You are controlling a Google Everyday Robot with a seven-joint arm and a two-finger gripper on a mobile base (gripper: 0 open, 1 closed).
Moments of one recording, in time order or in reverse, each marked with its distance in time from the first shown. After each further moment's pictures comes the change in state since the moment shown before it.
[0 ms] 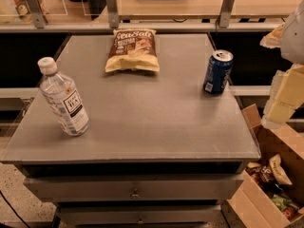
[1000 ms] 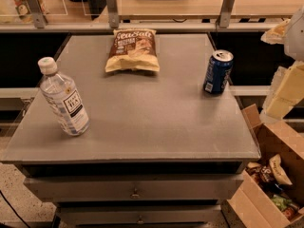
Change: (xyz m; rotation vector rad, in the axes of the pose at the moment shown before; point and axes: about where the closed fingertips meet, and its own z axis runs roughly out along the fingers) arm 0.000 -0.011 0.001 0.031 -0.077 0.006
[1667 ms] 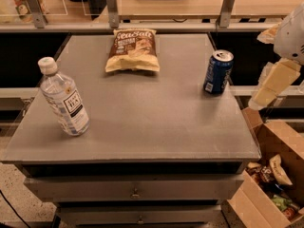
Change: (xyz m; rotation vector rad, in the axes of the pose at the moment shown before) arm 0.013 -0.048 0.039 0.032 -0.059 0.059
